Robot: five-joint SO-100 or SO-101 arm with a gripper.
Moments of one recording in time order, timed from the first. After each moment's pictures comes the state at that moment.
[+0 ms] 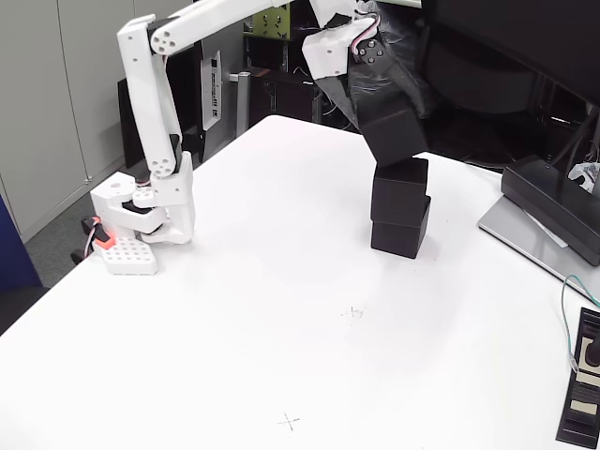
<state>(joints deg) -31.2 101.9 76.6 89.9 5.3</state>
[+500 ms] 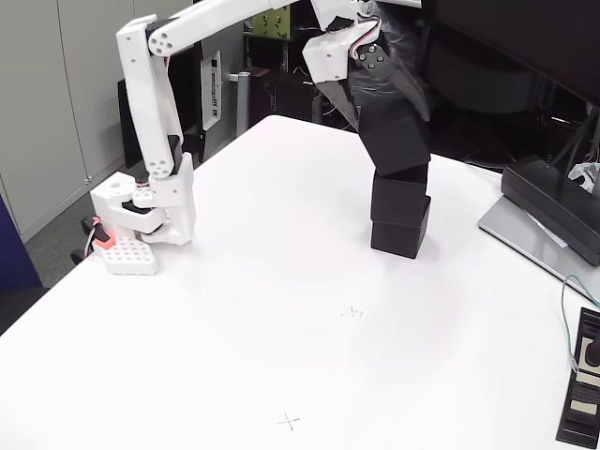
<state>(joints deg) -27.8 101.5 76.4 89.9 7.8</state>
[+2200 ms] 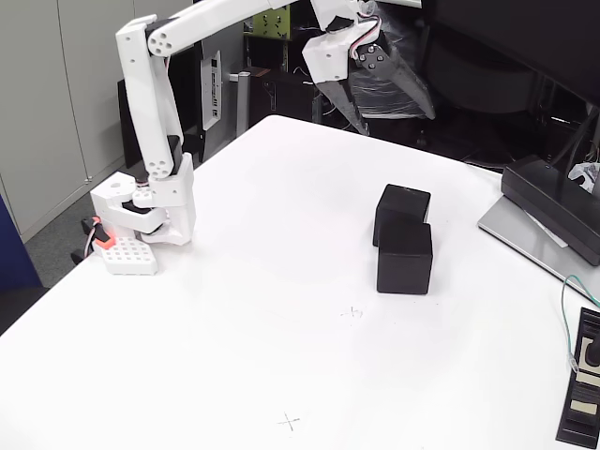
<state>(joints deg) -27.1 101.5 76.4 89.9 7.8</state>
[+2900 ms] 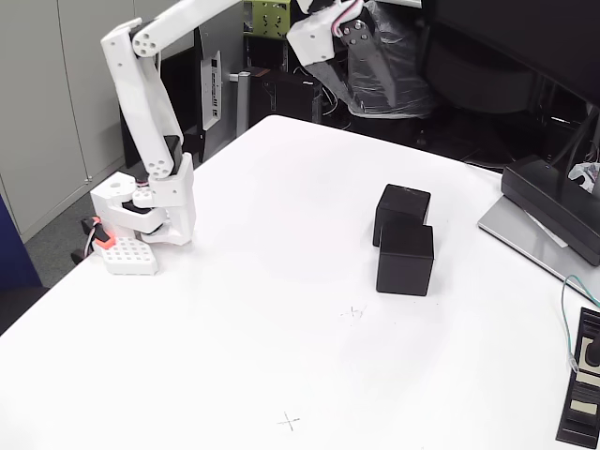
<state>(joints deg) -27.1 111.1 76.4 90.4 7.8</state>
